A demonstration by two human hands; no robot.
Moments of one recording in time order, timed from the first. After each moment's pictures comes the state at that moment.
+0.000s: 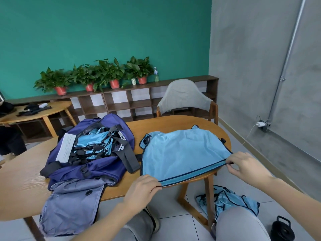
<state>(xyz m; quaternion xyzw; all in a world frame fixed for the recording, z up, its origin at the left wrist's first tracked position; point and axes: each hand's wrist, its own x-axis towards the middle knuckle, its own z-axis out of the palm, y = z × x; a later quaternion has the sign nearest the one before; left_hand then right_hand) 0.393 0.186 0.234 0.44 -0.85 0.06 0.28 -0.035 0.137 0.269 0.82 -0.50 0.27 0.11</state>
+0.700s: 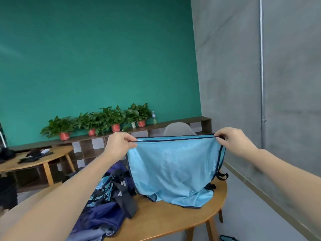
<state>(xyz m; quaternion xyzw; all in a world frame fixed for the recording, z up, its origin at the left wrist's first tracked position) 0.402 0.145 0.549 0.60 -0.69 -0.01 0.41 -0.024 0.119 0.501 0.74 -0.54 0.40 0.04</state>
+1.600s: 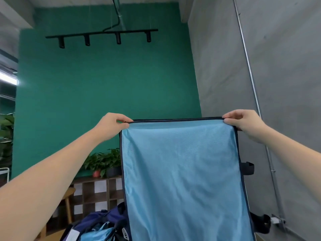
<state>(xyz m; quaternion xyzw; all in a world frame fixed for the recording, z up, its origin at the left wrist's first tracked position) 0.425 0.232 0.781 0.51 -0.72 0.06 0.47 -0.043 0.190 0.735 0.65 -0.41 0.63 -0.11</state>
